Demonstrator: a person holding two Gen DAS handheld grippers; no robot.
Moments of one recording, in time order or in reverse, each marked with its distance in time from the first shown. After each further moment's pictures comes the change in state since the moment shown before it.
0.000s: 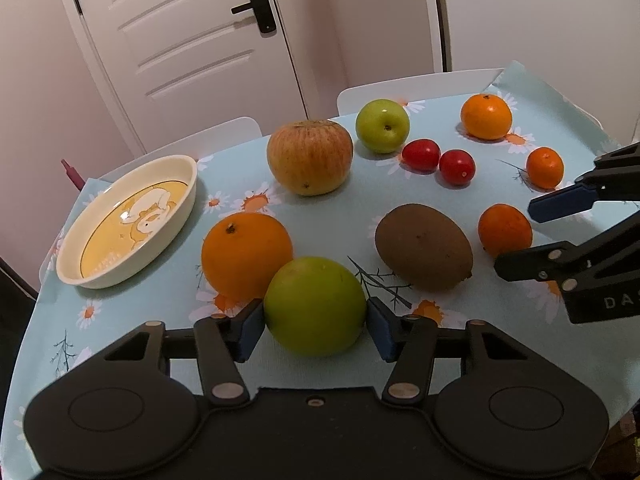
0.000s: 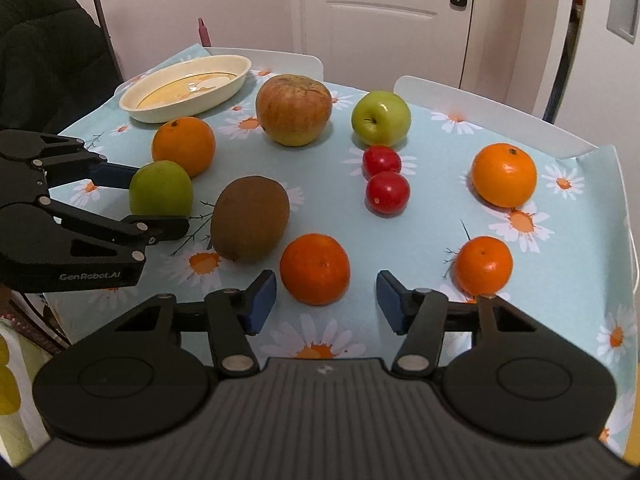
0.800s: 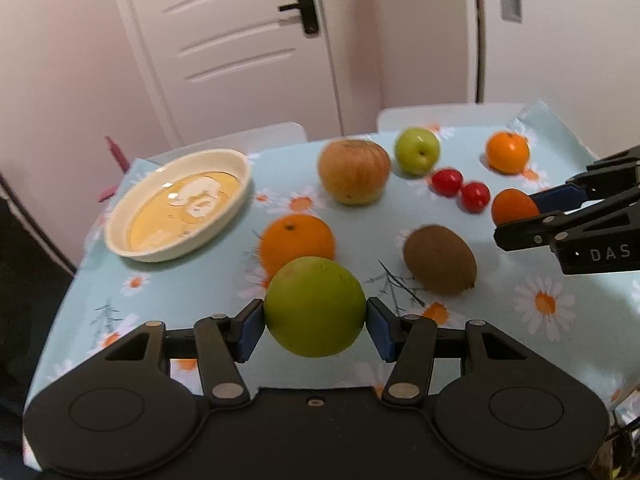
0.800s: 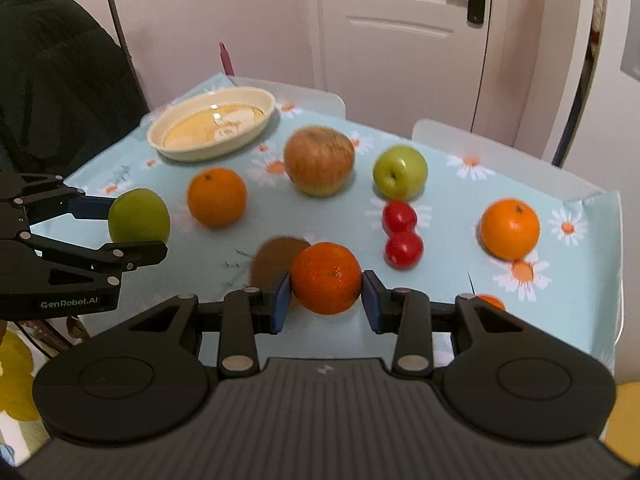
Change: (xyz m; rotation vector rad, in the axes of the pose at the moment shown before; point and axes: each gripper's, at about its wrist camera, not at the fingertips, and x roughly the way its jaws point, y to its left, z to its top) left arm -0.051 0.023 0.006 -0.130 0.008 0.060; right arm -0.035 0.009 0.044 -0.008 -0.026 0.056
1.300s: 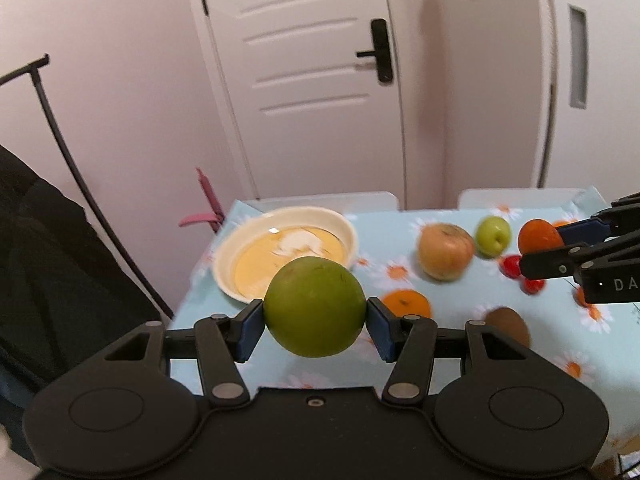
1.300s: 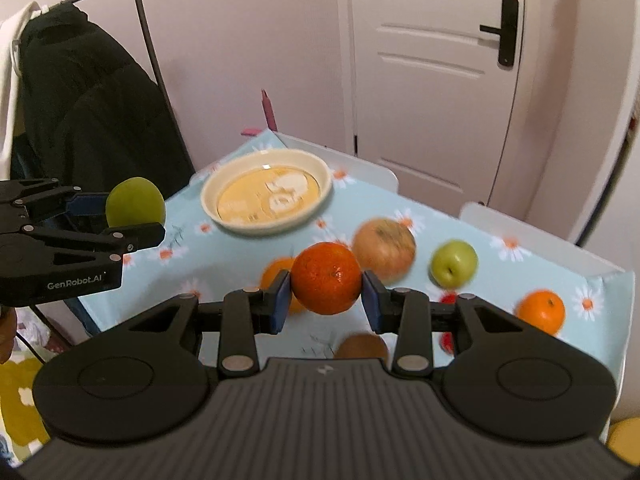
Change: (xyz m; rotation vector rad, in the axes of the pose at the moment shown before) left arm -0.060 0.076 0.036 -0.112 -0.100 0.134; right arm -0.025 0.054 0.077 -0.026 -0.066 0.057
